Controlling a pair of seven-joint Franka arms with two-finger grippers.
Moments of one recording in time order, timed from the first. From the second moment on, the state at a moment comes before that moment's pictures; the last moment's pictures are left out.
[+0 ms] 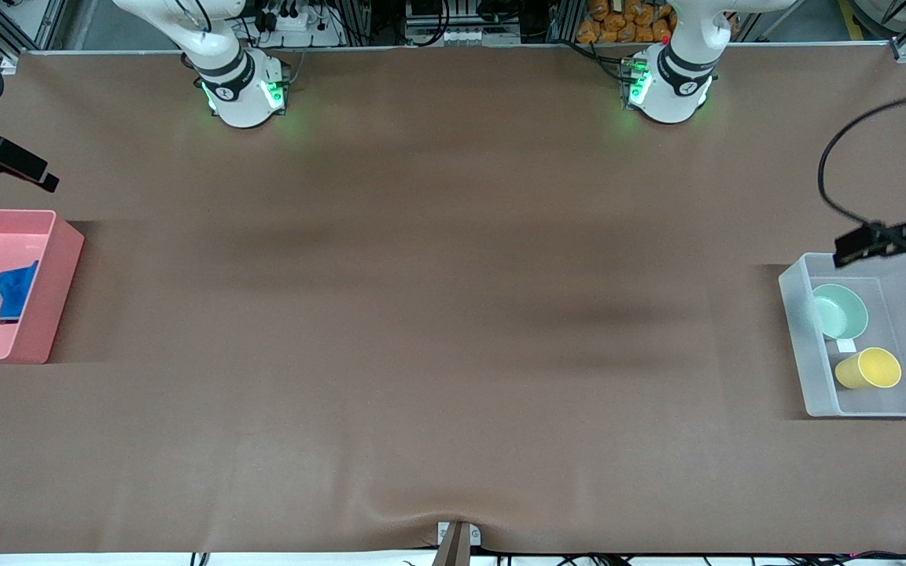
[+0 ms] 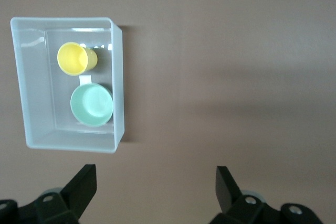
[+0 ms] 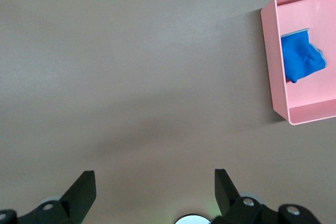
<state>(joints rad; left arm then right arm) -0.08 0.18 0.09 -1.37 0.04 1.50 0.01 -0.09 -0.11 -0.02 -1.66 0.03 1.49 0.13</state>
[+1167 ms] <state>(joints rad) -0.09 -0.03 0.08 -1.60 0.00 1.57 0.04 -0.10 -0.05 -0.01 -1.59 0.03 1.49 0.12</state>
